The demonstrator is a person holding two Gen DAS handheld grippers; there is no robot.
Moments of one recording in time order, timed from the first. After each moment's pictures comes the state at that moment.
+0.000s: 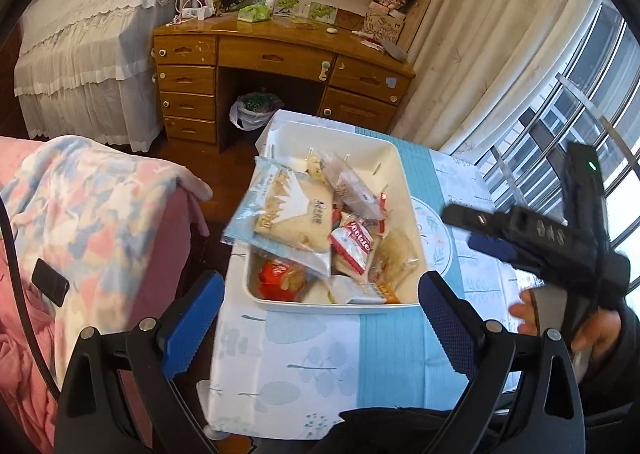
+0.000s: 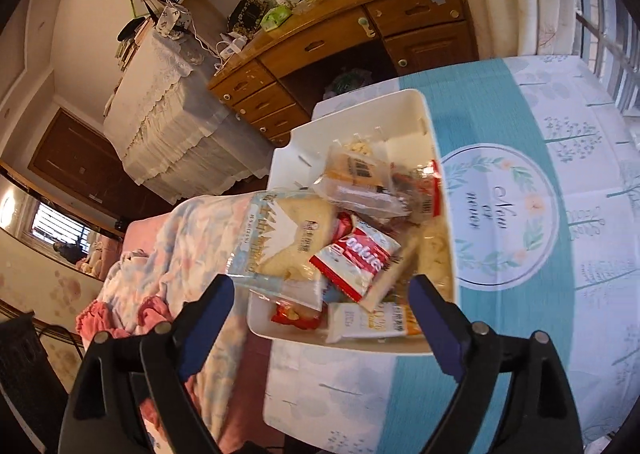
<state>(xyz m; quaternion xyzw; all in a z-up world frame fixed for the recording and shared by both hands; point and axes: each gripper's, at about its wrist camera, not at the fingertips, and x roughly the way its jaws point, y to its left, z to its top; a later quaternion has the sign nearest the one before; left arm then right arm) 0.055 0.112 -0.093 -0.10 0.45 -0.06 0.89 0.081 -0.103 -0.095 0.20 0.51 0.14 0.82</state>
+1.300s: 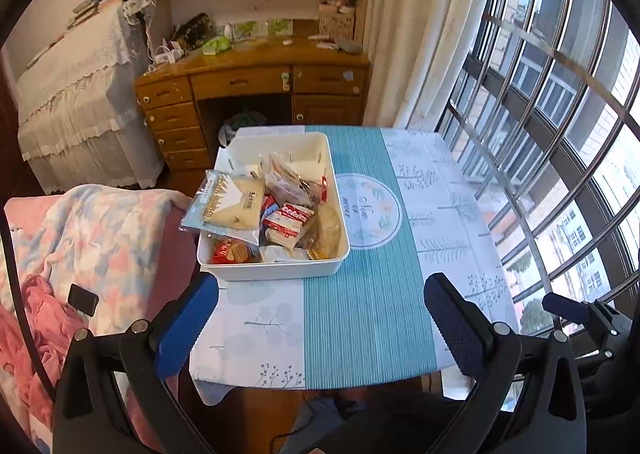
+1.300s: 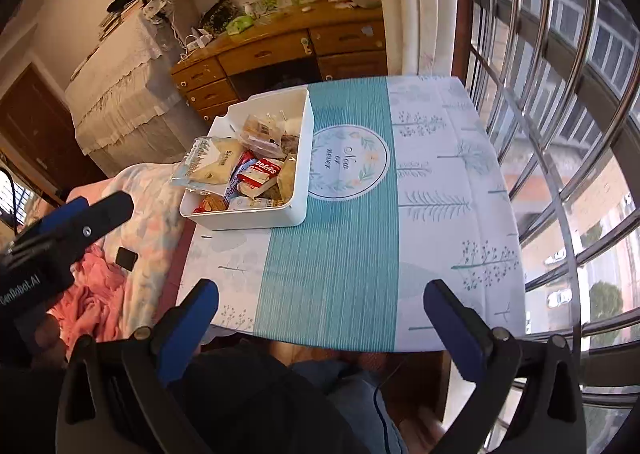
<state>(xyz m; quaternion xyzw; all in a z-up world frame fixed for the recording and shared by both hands) -0.043 -0.031 -0.014 0.00 0.43 -0.06 0.90 -0.124 -0.194 -0.020 0.09 0.50 0.05 0.86</state>
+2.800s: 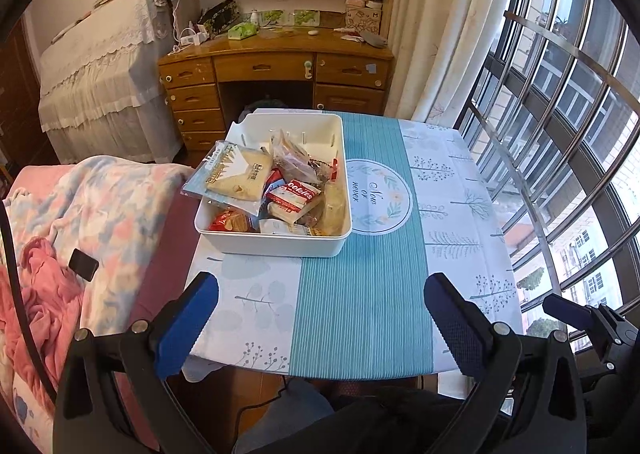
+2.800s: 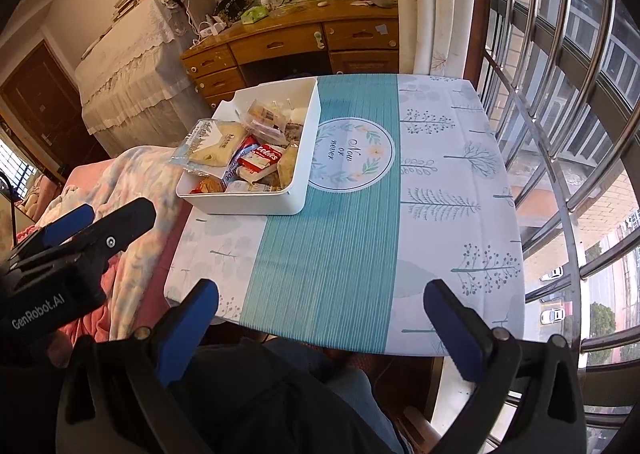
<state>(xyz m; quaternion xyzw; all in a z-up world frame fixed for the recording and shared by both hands) -0.060 -0.052 -0.049 -0.02 0.44 -0.01 0.90 -0.124 -0.196 -0.038 0.06 0.51 0.08 0.85</state>
